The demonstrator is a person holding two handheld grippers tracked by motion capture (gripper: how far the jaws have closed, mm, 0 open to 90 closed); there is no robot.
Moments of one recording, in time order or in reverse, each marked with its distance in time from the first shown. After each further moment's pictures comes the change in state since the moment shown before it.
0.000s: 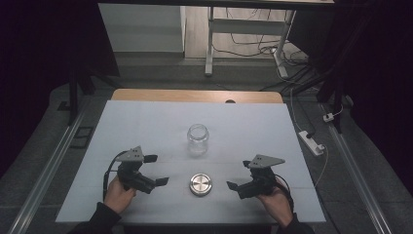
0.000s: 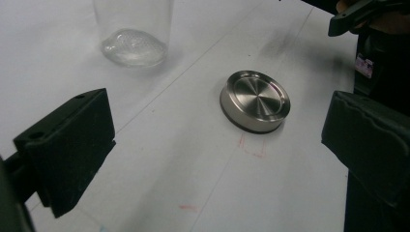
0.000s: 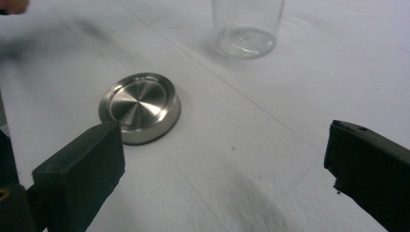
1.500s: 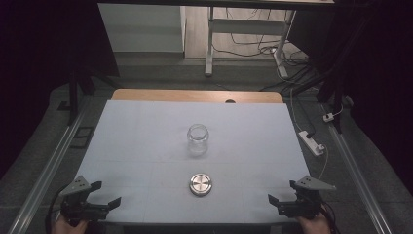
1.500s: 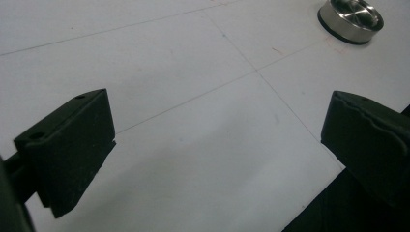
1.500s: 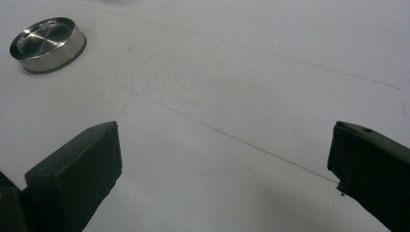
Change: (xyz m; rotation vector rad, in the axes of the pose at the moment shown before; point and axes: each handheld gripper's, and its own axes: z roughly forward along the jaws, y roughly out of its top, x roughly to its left) left arm -0.019 -0.098 -0.103 0.047 0.337 -0.271; right arm -0.020 -0.077 -0.095 0.030 -0.271 0.232
